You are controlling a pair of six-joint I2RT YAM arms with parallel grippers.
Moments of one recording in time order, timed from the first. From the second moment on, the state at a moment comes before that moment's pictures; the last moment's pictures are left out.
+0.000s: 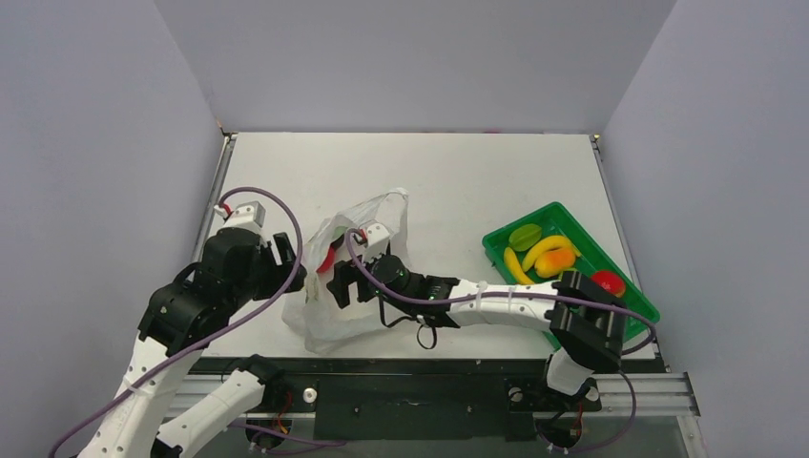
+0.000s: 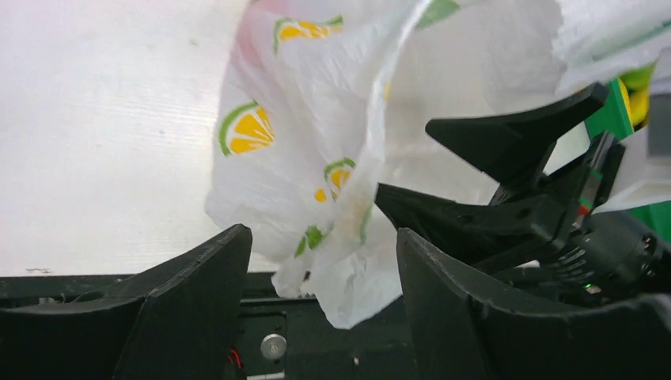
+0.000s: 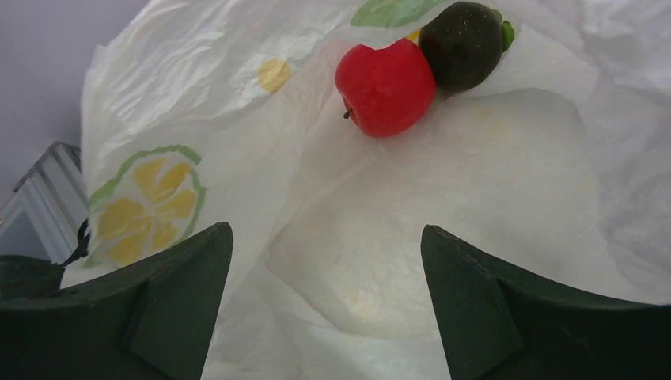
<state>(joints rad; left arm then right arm) -0.50 0.75 1.17 -1.18 -0.19 -0.60 1.18 1.60 0.98 0.25 0.26 0.47</state>
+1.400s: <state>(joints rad) 0.07 1.75 1.04 -0.42 0.52 -0.44 1.12 2.17 1.41 0.33 0.49 0.51</state>
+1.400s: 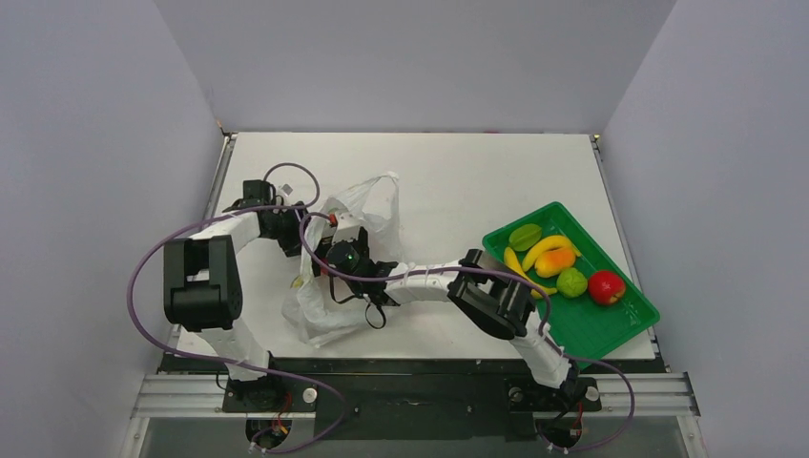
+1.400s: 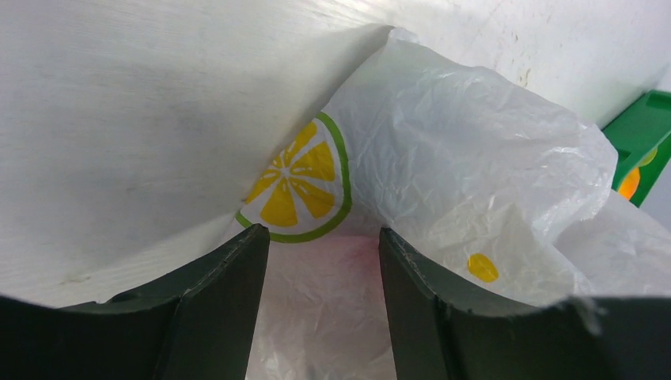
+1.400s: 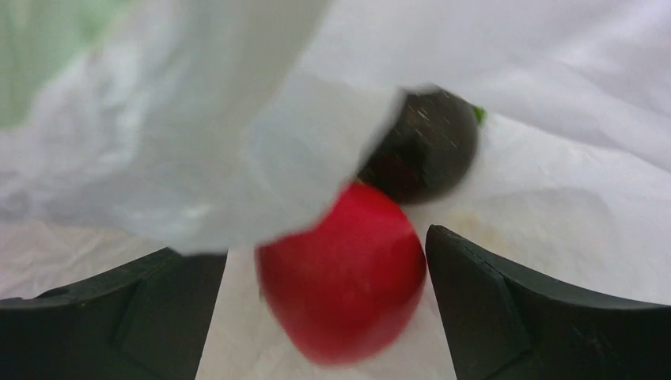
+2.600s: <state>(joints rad) 0.03 1.74 1.04 -0.48 0.43 -0.39 1.17 1.85 1.25 0.15 0.55 0.51</state>
